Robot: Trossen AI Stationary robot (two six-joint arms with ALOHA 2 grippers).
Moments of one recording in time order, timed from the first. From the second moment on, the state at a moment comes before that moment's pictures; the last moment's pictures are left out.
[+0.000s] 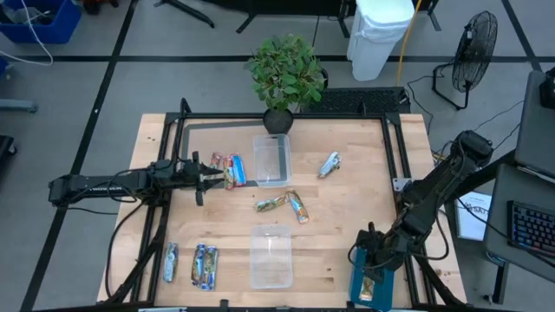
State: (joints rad) left arm 0.15 0.29 0.01 0.11 -0.03 -0.03; right arm 0.88 1.25 0.71 -0.41 -0.02 1.46
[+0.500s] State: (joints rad) left arm 0.15 0.29 0.01 0.11 -0.03 -0.03; right arm 0.82 1.29 0.60 -0.41 -0.02 1.42
